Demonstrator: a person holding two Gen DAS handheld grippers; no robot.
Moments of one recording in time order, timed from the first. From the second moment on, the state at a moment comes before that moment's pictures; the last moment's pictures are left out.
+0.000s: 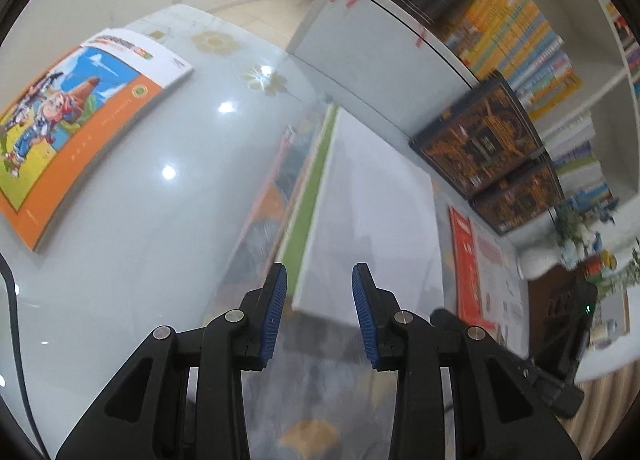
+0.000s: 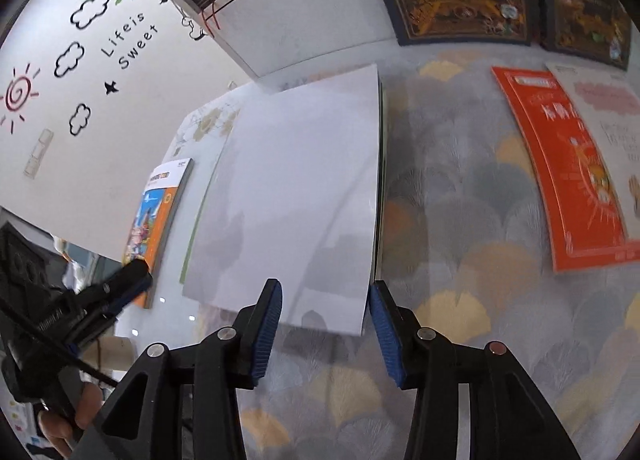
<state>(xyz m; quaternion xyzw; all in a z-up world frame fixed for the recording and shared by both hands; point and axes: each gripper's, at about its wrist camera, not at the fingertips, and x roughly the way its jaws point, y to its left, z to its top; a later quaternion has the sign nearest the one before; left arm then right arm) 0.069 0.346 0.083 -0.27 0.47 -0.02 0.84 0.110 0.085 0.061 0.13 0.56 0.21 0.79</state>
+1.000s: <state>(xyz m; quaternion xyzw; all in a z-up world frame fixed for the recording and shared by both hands) 0.126 0.076 0.075 -0.15 0.52 -0.22 0.81 0.141 -0.172 0.071 0.12 0.54 0.03 0.84</state>
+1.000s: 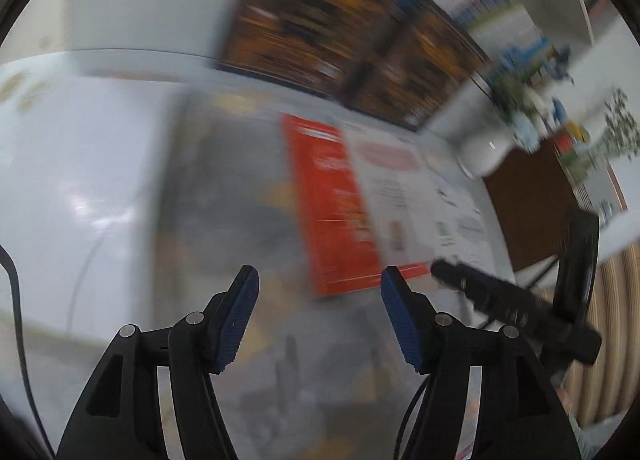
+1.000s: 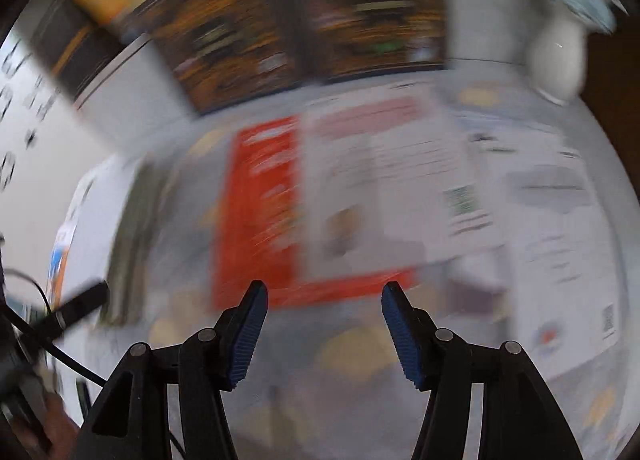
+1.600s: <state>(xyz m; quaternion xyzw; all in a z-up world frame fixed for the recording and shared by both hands) 0.191 -0.048 0.020 -0.16 0.58 -0.19 0.78 0.275 -0.265 0.028 0.11 0.56 0.06 0.82</state>
